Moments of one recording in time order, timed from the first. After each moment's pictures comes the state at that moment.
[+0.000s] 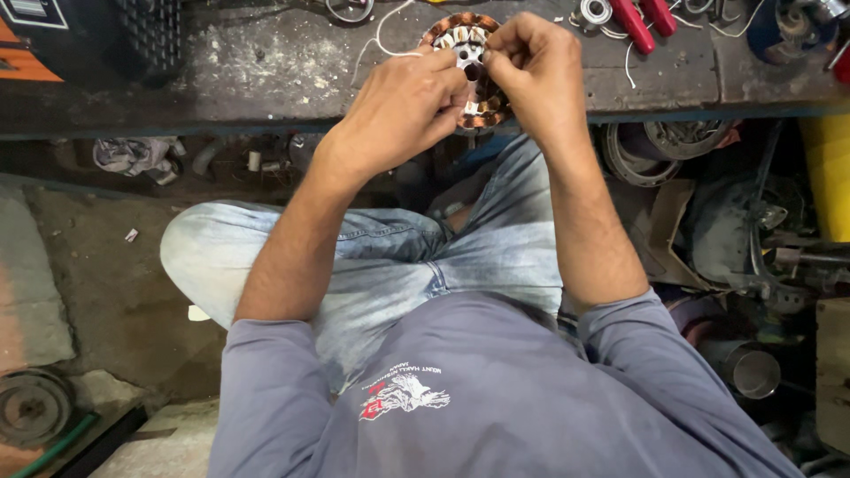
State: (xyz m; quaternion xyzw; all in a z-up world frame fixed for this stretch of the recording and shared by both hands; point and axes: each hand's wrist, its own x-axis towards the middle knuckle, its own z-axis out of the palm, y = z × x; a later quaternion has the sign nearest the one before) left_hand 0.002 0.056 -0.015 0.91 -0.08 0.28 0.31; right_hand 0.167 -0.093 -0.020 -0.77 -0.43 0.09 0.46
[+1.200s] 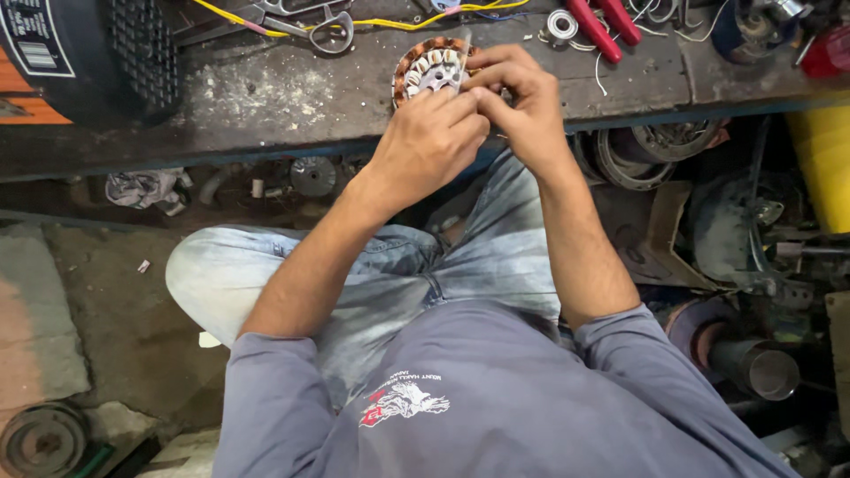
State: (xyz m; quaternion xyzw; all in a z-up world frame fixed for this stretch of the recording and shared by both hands) left_hand 0.016 0.009 -0.009 0.89 -0.11 0.36 0.24; right_hand 0.162 -0.124 -0.016 -0.68 -0.44 0.17 0.55
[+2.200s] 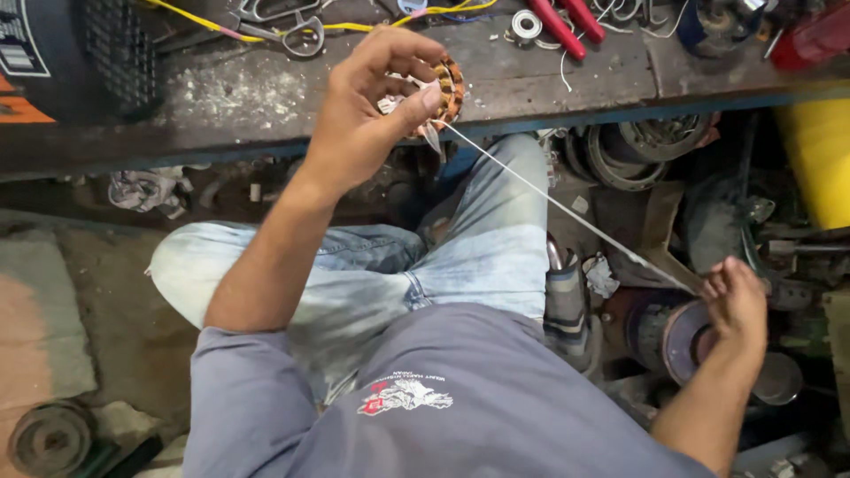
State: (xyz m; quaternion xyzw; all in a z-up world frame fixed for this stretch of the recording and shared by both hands) left_hand 0.003 0.008 0.041 0.67 -0.04 0.27 0.69; right_hand 0.233 -0.599 -0.134 -0.70 0.05 0.22 0.68
